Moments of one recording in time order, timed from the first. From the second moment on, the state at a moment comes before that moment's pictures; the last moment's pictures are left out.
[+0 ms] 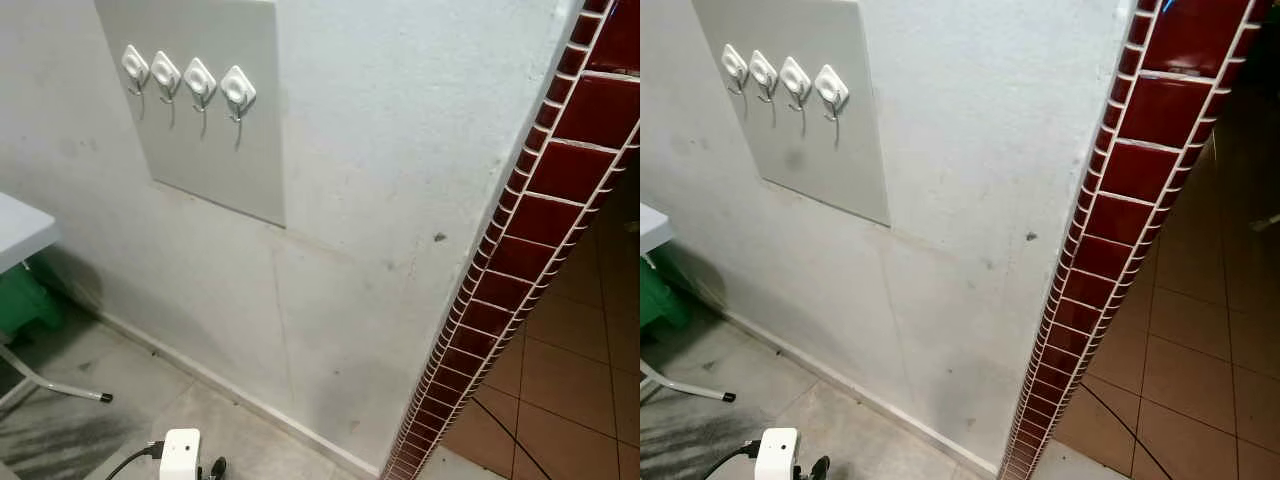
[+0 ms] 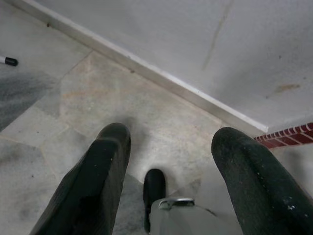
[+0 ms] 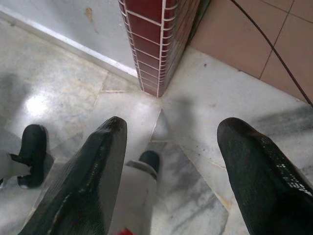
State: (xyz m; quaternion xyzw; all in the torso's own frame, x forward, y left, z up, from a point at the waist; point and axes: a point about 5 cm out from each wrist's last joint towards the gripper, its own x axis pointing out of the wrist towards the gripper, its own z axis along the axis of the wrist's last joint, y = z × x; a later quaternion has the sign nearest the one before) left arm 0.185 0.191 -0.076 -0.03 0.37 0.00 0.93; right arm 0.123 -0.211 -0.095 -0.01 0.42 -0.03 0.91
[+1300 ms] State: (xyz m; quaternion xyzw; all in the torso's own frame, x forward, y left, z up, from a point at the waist) left arm 0.193 0.179 -0.074 -0.04 0.36 -0.01 0.93; right arm 0.115 -0.215 -0.097 0.00 0.43 -0.04 0.90
